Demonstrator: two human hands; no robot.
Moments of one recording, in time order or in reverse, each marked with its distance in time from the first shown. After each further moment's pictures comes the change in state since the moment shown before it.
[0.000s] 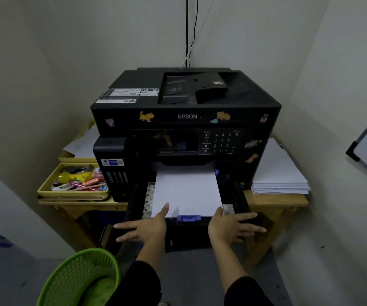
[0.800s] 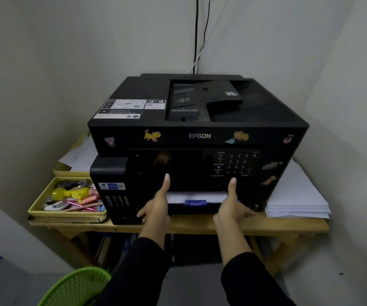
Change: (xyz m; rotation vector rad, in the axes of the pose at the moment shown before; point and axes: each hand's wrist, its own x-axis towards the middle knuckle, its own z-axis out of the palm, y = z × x) left_hand 0.035 0.103 0.051 -0.225 -0.360 -0.216; right_hand 0.050 -0.098 0.054 0.754 -0.133 0.290
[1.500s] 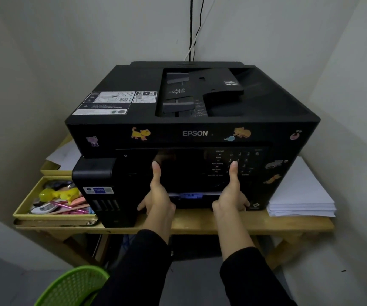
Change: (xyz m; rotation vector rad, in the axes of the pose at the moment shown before) left_hand 0.014 0.005 0.042 -0.326 0.074 0.041; right_hand 0.026 -0.014 0.028 0.116 -0.004 0.098
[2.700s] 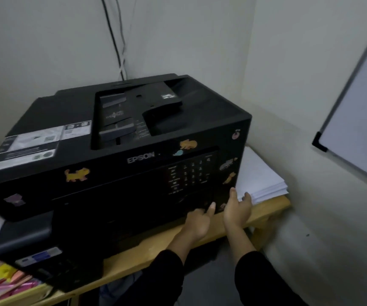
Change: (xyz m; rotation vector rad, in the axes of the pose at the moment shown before) left_hand -0.023 -0.111 0.051 1.563 -0.987 0.378; right_hand 0.076 -0.036 -0.072 -0.350 0.272 -0.493
